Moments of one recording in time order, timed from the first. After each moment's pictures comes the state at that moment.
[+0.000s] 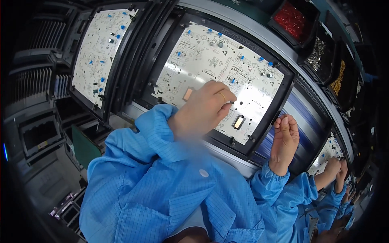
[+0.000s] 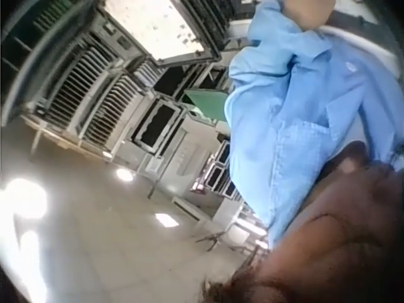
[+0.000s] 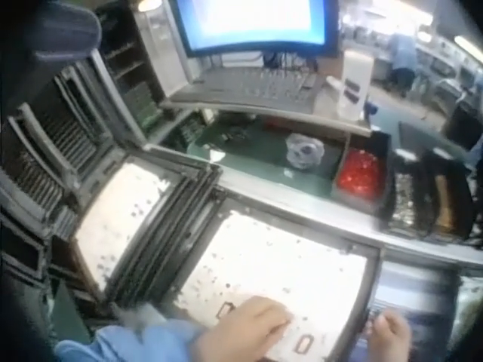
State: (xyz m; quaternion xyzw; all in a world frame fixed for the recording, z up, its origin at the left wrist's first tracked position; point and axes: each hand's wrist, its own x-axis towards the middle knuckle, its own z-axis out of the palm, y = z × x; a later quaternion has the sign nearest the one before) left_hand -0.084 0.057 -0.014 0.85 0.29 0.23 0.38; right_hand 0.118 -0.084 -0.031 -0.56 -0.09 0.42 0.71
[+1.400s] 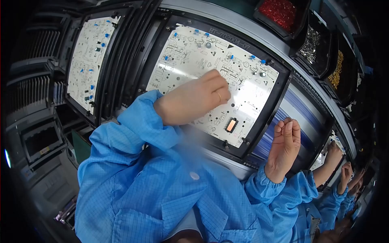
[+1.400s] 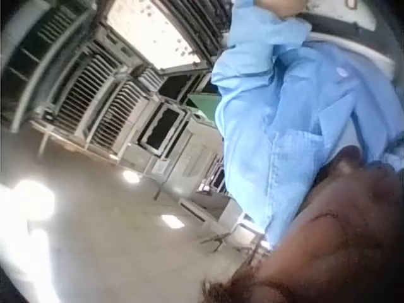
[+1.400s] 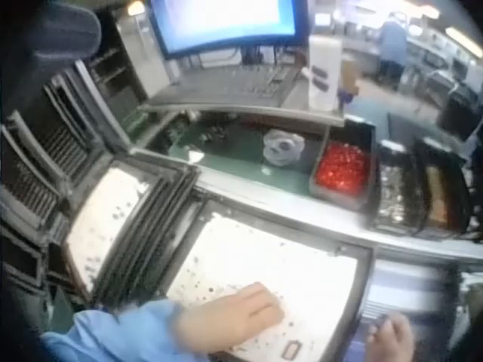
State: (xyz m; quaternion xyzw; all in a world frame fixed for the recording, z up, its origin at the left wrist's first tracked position) left_hand -0.067 0.096 -0.015 0.95 0.07 0.12 0.29; right_hand 0.123 -0.094 -0.019 -0.52 -0.09 0.38 0.76
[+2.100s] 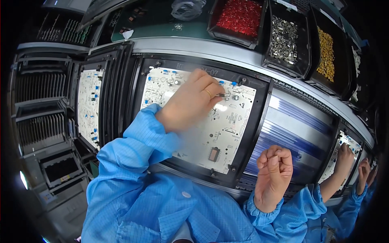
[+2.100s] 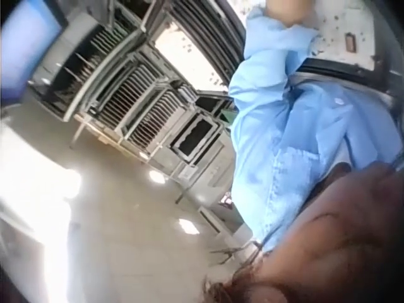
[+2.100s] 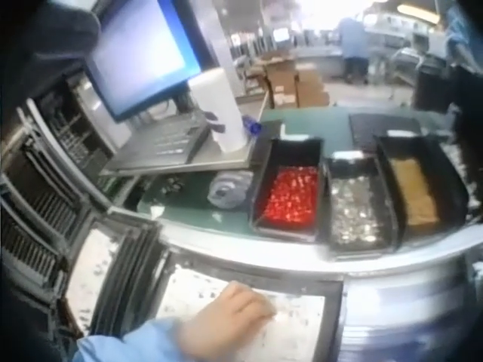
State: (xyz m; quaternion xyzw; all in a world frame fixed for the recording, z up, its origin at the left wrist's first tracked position) left_hand 0.011 0.125 -0.020 0.95 0.13 0.16 0.23; right_hand 0.118 -0.100 -0.001 -0.45 -0.04 0.40 0.80
